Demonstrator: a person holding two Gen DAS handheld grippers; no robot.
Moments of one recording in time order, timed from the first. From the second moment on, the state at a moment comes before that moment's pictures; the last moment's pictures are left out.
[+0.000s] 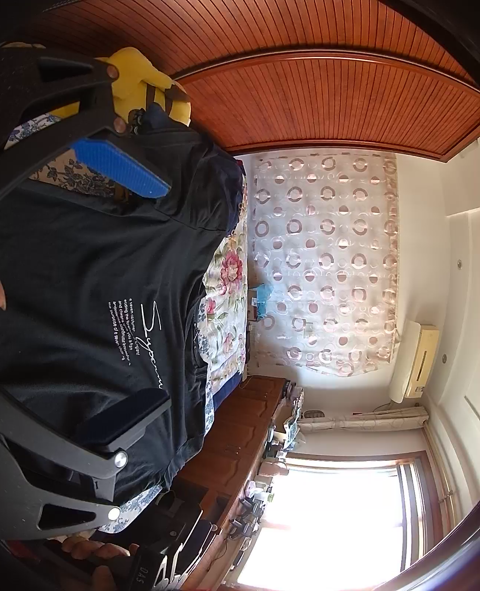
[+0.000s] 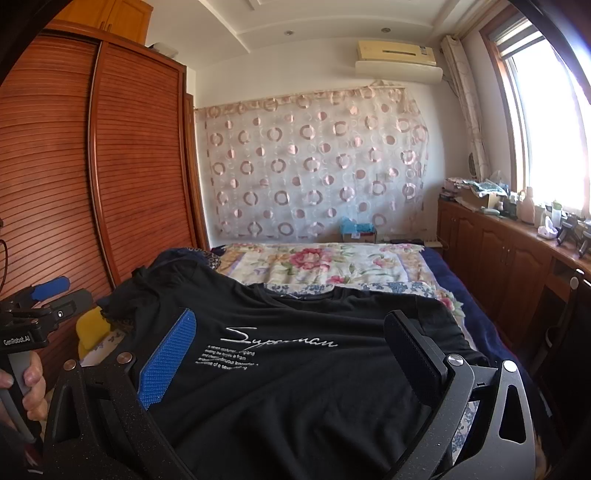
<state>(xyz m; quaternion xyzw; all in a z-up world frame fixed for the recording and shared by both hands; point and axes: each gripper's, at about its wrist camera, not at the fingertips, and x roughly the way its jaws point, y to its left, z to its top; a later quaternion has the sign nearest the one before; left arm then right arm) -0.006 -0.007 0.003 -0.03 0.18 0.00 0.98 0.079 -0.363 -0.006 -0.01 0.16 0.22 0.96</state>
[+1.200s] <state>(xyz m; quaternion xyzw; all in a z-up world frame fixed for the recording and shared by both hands) -0.002 -0.007 0.000 -0.03 0.19 0.01 0.98 0.084 -0.350 -0.019 -0.01 0.17 0.23 0.96</state>
